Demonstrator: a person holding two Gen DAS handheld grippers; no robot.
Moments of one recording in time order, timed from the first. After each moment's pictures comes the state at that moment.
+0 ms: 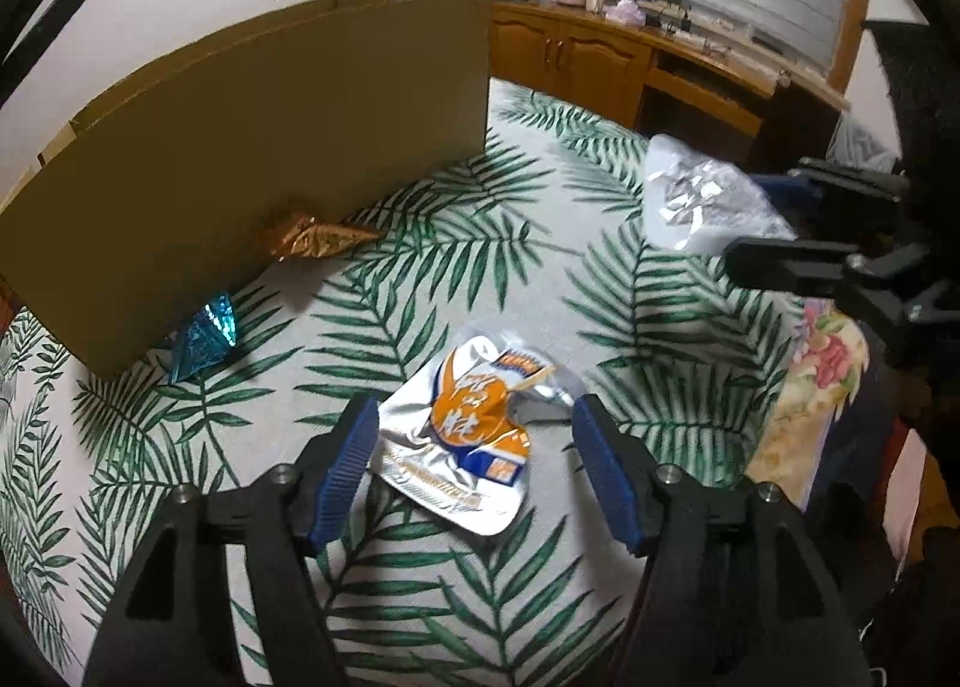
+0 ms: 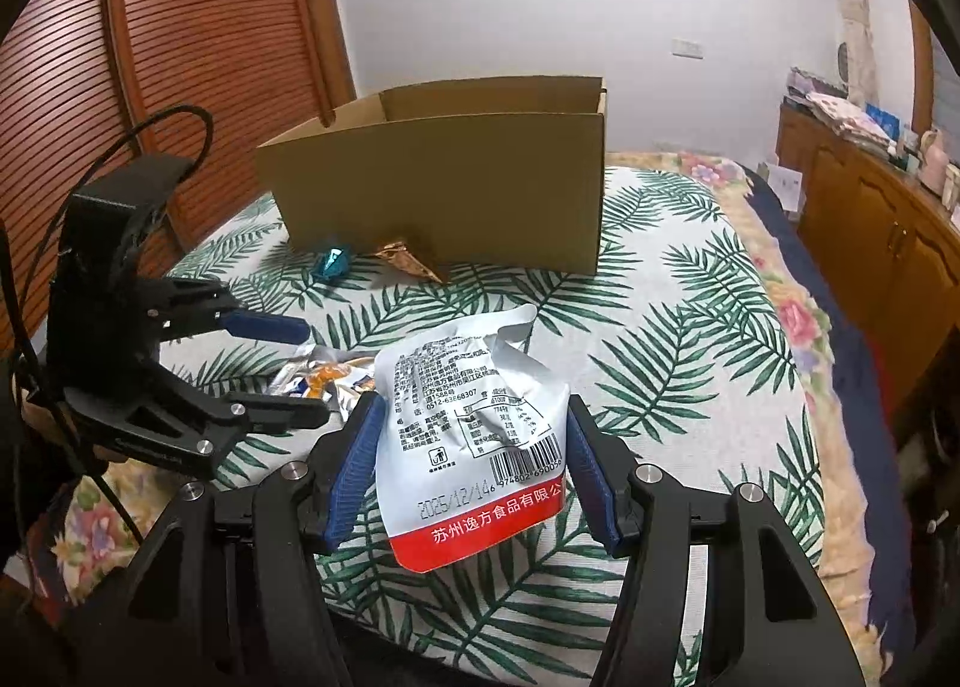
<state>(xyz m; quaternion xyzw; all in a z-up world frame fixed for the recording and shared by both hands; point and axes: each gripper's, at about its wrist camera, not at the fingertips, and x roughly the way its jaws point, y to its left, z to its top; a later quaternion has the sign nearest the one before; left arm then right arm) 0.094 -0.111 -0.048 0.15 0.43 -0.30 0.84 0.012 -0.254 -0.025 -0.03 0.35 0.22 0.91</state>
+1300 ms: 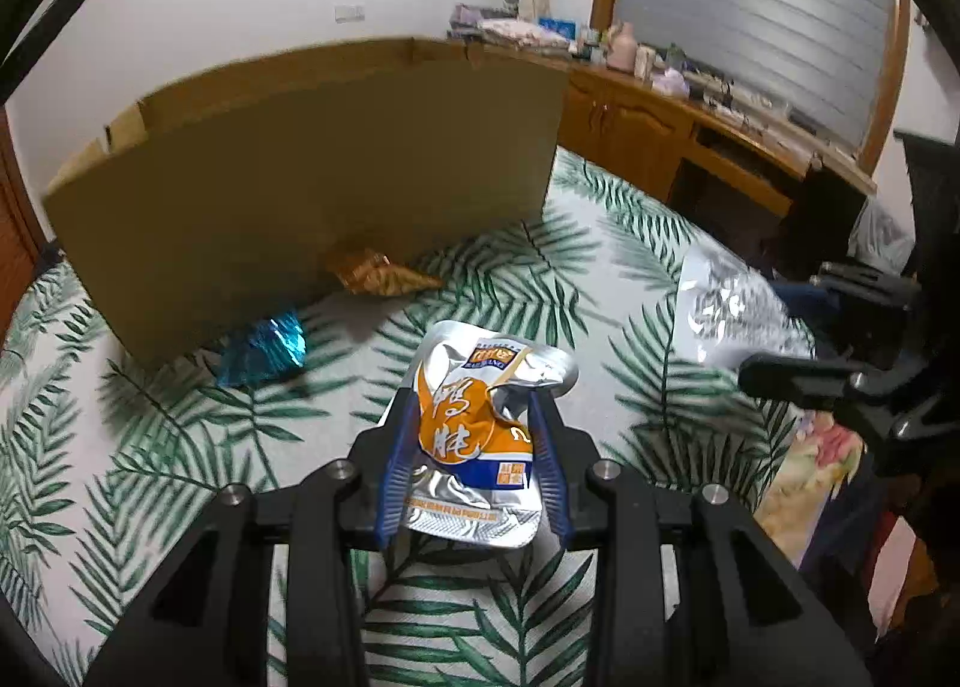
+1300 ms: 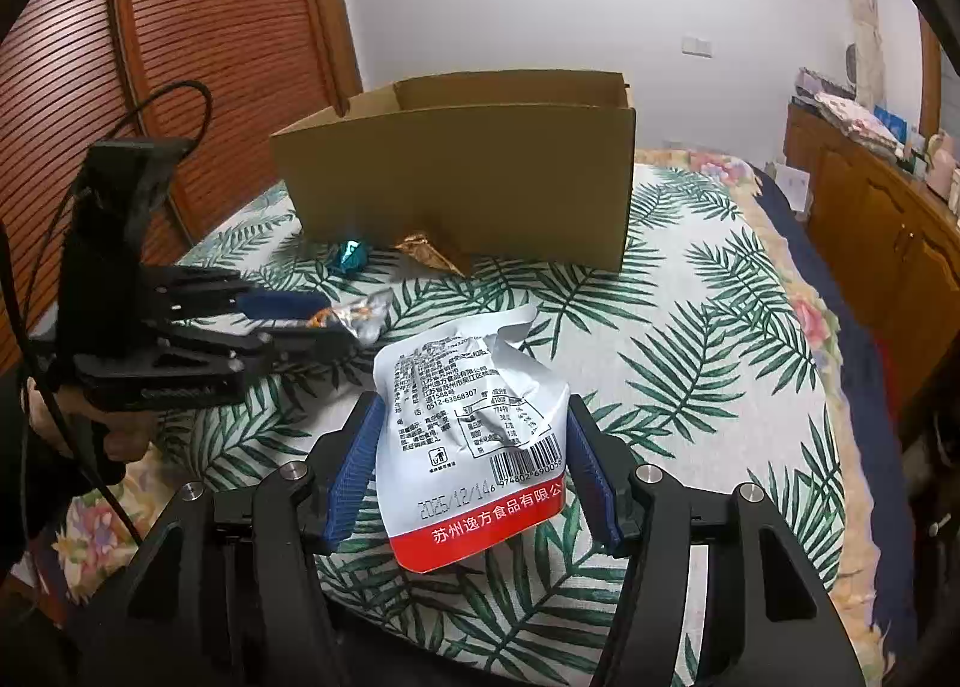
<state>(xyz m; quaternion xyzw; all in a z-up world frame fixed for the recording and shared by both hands) 0.098 -0.088 -0.026 0.07 0.38 -0.27 0.88 0.010 -0.239 -0.027 -0.03 0.35 0.22 0.91</state>
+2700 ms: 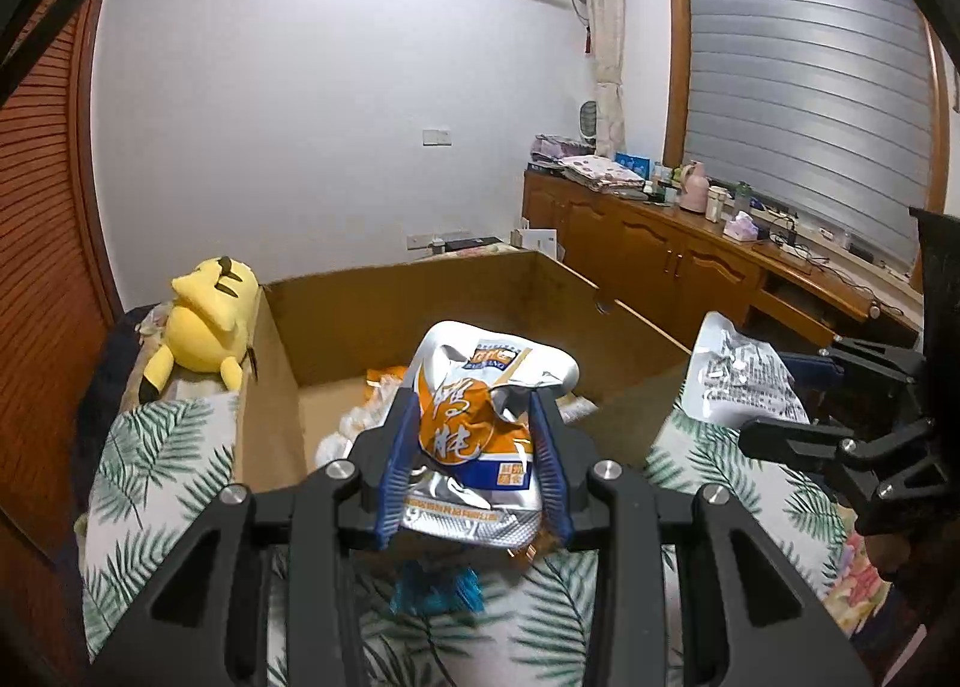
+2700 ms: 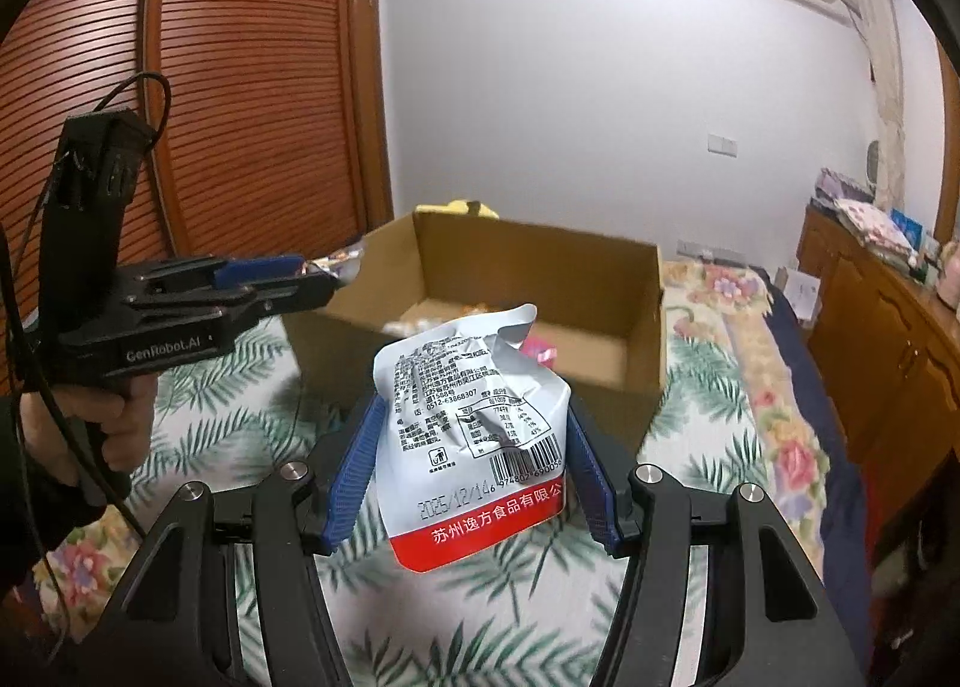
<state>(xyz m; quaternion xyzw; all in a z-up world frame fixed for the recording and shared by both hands) 0.171 -0.039 0.072 0.02 0.24 -0.19 0.95 0.092 -0.202 0.068 -0.07 0.25 0.25 0.93</state>
